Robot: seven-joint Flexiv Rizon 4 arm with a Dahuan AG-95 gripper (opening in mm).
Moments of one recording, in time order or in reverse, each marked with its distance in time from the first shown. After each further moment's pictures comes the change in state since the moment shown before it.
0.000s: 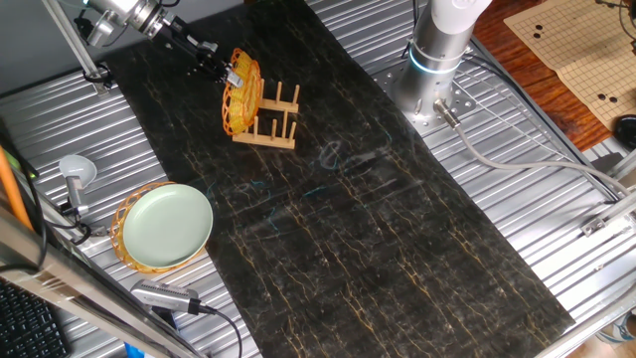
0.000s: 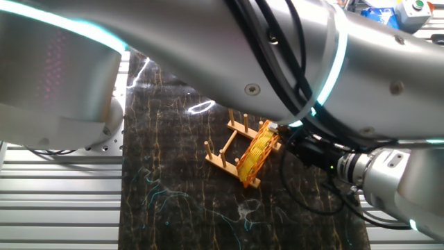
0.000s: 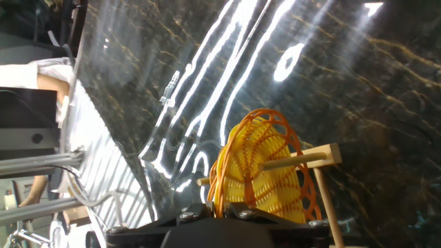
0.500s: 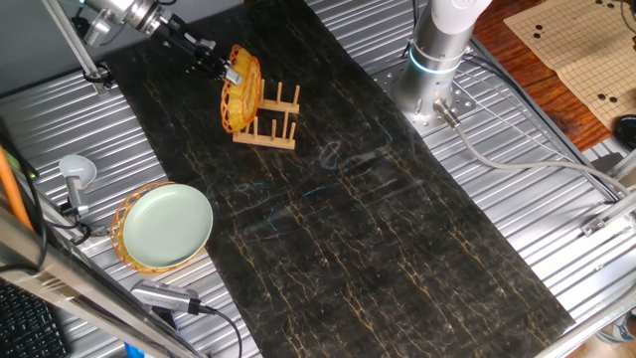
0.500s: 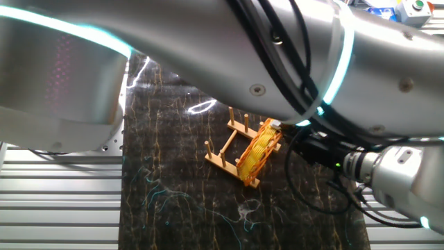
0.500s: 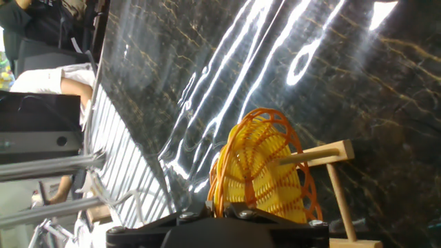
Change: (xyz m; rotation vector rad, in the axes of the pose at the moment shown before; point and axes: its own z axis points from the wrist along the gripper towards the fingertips) arm -0.004 0.008 -0.014 -0.006 0.027 0.017
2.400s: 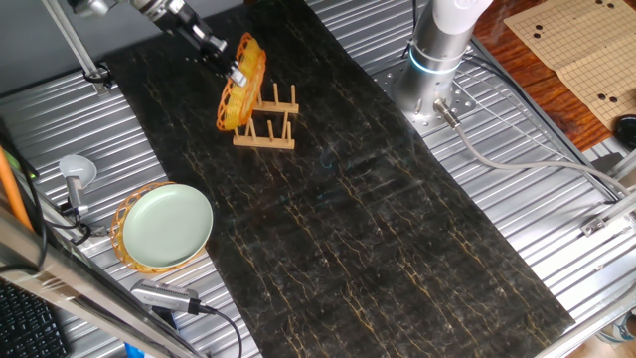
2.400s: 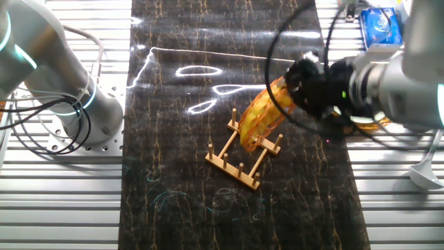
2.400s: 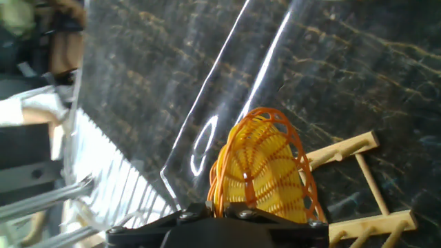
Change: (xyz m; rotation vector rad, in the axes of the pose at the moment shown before) arm -0.052 0.091 -0.004 0.259 -0.059 0.186
